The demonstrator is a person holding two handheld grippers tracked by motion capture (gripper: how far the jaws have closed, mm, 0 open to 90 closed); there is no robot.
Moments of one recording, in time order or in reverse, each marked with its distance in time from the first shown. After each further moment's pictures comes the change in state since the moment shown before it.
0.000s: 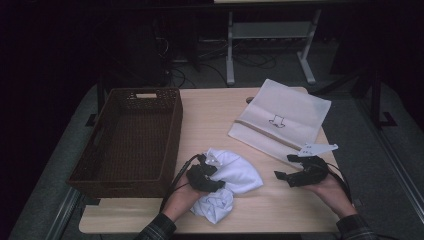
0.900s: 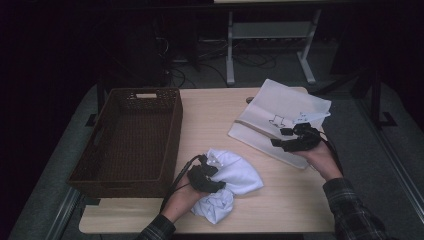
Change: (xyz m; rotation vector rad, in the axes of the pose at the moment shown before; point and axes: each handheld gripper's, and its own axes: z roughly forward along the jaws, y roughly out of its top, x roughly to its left) left arm 0.000 0.000 0.002 0.010 -0.001 0.007; right arm -0.059 0.059 0.026 -0.047 -0.018 0.017
